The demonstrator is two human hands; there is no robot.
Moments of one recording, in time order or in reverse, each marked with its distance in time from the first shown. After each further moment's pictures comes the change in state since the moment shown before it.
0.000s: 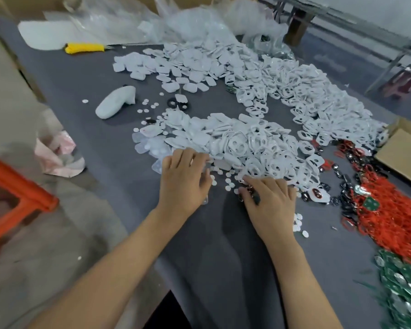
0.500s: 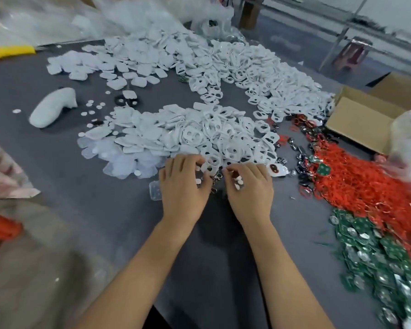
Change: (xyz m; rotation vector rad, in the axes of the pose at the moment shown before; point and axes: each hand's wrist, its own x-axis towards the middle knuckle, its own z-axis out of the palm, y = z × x) left_hand -0.014 0.086 0.029 -0.270 -0.077 -0.125; right_hand -0.008 0.031 -0.011 0.141 0.260 0.079
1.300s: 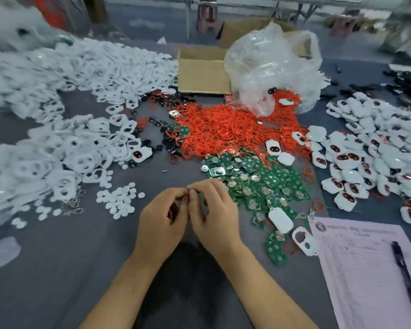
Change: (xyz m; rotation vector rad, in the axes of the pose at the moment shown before) left_hand -0.101 0.138 0.052 -0.561 -0.551 0.385; right_hand -0.107 0.065 -0.159 0.128 0.239 0.298
